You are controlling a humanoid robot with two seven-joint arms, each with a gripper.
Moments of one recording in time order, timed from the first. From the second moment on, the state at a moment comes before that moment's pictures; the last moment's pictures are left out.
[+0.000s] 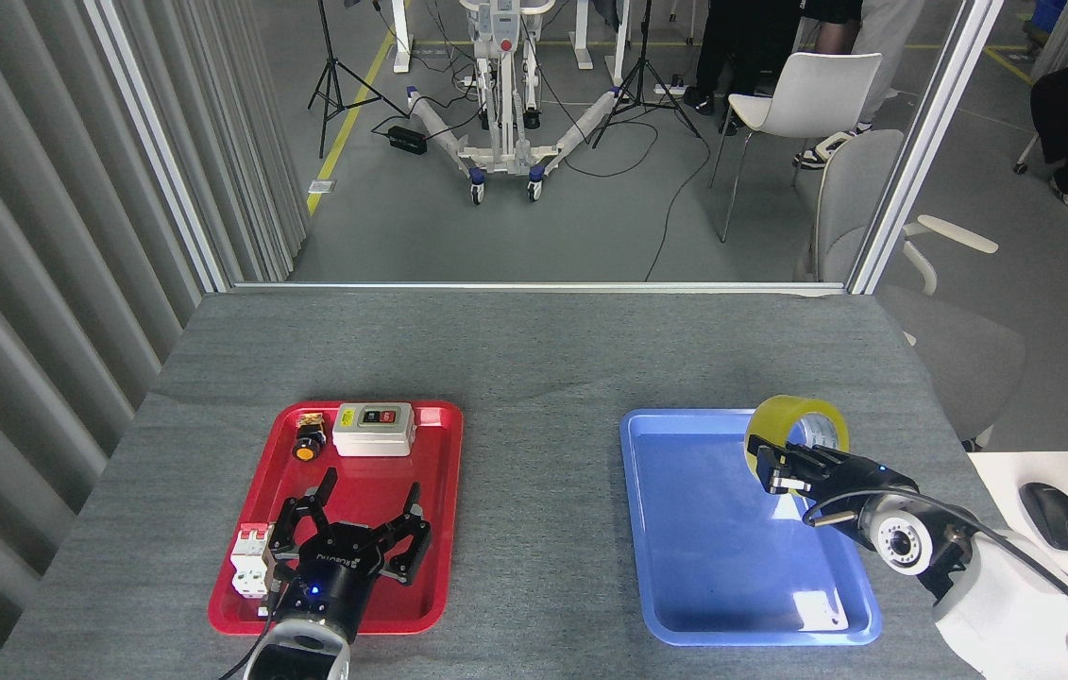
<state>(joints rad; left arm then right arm) -0.15 0.02 -0.13 -1.35 -1.53 -0.01 0.15 -0.49 -0.51 0.52 -1.19 0.59 -0.06 0.39</state>
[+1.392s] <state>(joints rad) -0.06 0.10 -0.01 -1.40 -1.46 -0.03 0.14 -0.75 -0.34 0.82 -0.90 0.51 0.18 0.69</state>
